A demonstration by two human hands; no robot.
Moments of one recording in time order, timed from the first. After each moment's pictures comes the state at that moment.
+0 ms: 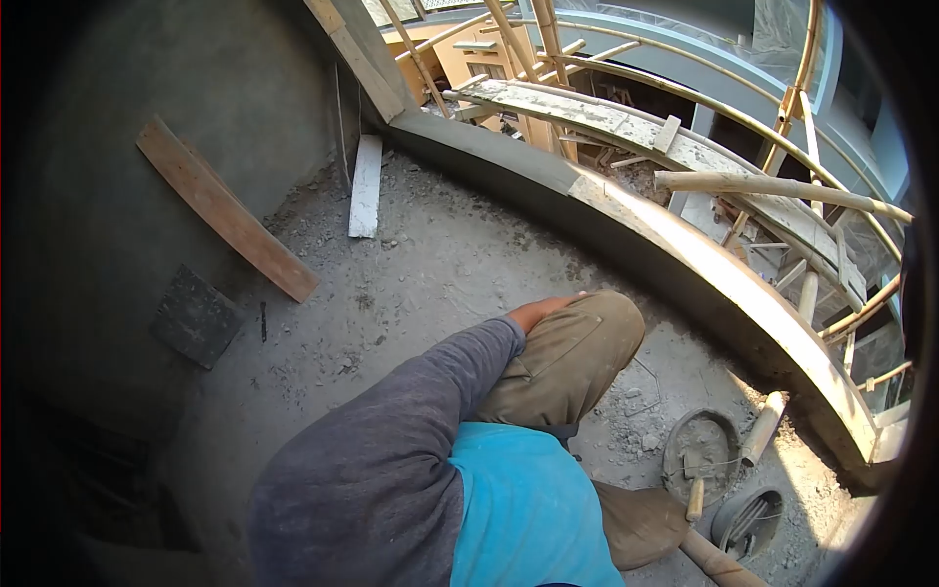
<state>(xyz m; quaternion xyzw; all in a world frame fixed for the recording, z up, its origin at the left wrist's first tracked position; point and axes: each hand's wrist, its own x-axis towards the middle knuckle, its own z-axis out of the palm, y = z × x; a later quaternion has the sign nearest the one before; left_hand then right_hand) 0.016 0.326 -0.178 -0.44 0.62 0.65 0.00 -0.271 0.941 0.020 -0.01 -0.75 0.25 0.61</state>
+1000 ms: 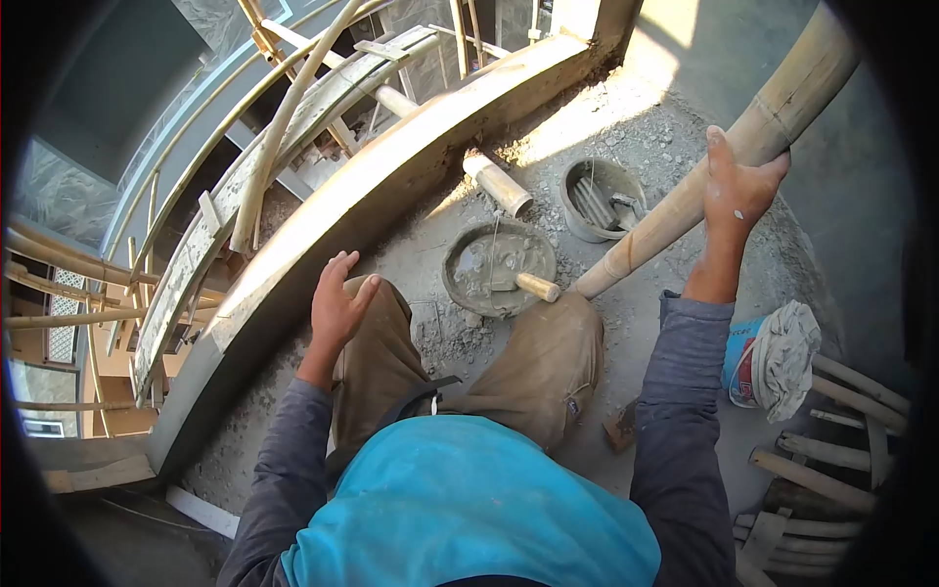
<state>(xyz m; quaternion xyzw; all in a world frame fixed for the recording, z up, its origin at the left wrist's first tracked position) -0.174 0.443 -0.108 0.02 0.96 0.26 -0.12 -0.247 0.904 0.046 -0.15 -0.76 0.34 0.54</state>
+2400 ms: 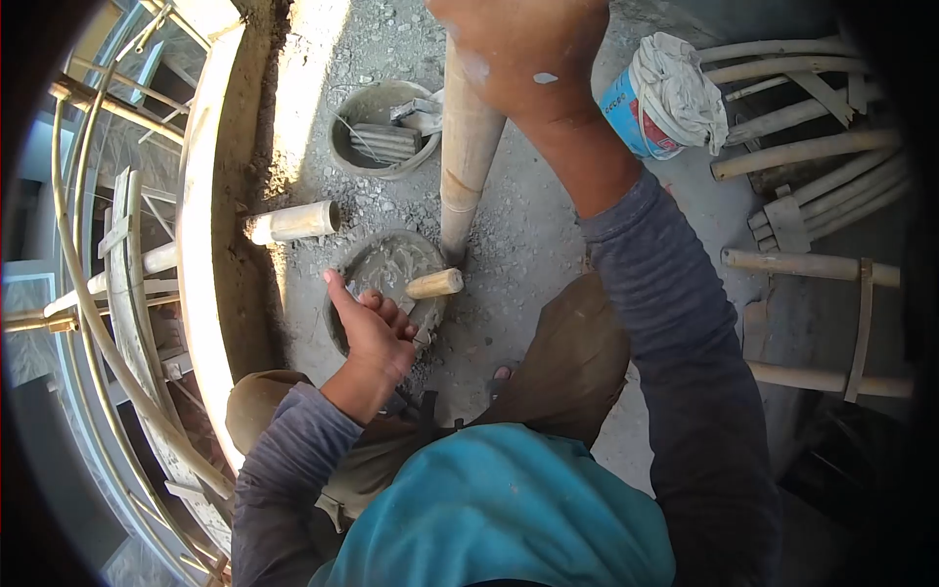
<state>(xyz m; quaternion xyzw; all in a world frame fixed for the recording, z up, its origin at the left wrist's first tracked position) -0.257 0.674 -0.115 -0.34 0.53 0.64 0.45 -0.260 0.899 0.036 -0.16 -0.74 0.21 0.62</state>
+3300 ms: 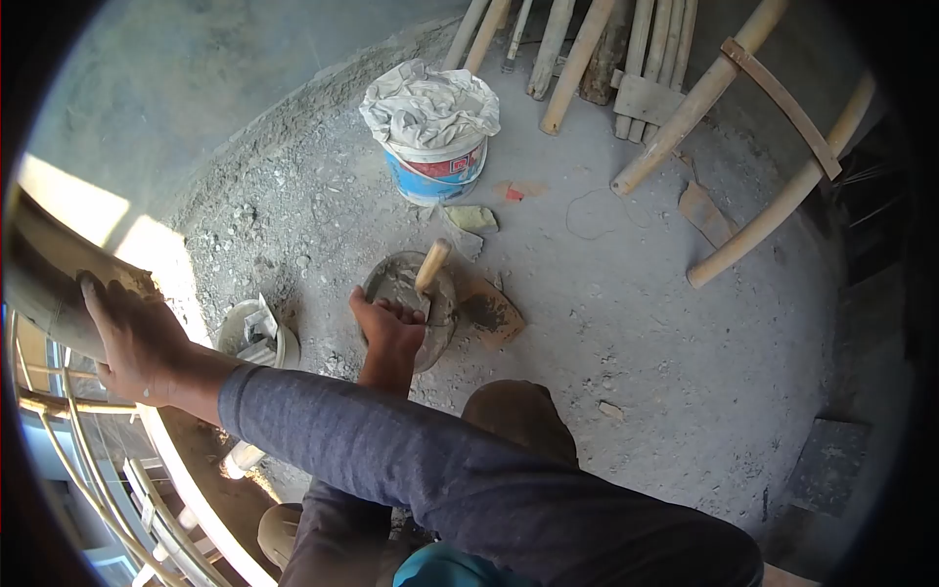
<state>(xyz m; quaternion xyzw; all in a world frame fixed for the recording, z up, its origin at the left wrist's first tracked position) -0.092 0.942 -0.164 -0.22 0.47 0.62 0.59 -0.260 0.894 0.026 -0.15 -0.74 0.38 0.54</state>
